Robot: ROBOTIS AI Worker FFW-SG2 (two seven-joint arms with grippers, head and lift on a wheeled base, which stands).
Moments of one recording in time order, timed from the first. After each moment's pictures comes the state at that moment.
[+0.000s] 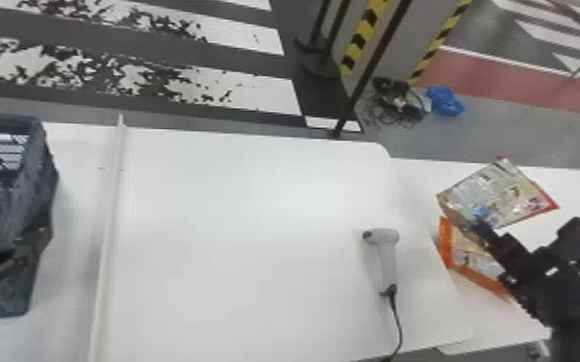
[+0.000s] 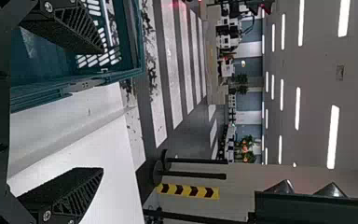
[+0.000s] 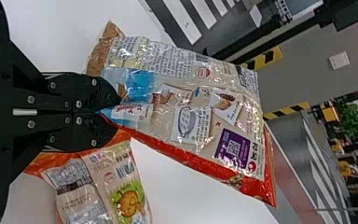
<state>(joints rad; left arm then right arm) 0.49 0.20 0.03 -2.03 0.10 0.15 -0.22 0.05 -0.32 -0.84 -1.44 -0.51 0.67 0.17</state>
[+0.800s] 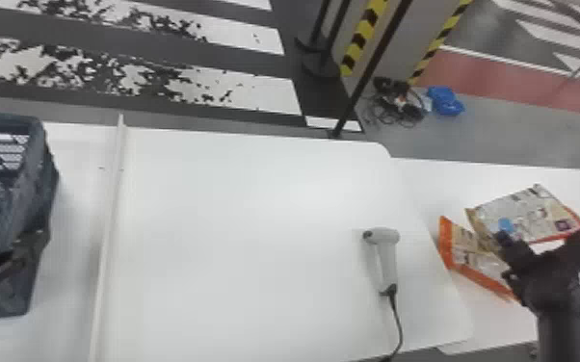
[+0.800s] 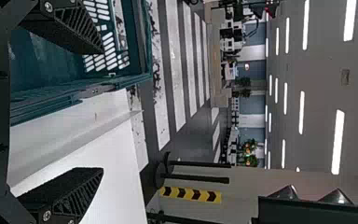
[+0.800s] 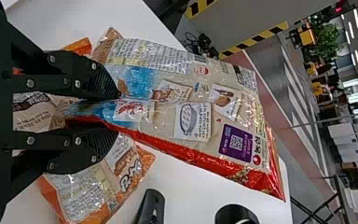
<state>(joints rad) 0.48 0.19 0.04 -1.99 0.11 0.14 -0.22 -0.11 -0.43 -0.80 -1.01 -0.52 0.39 -0.03</state>
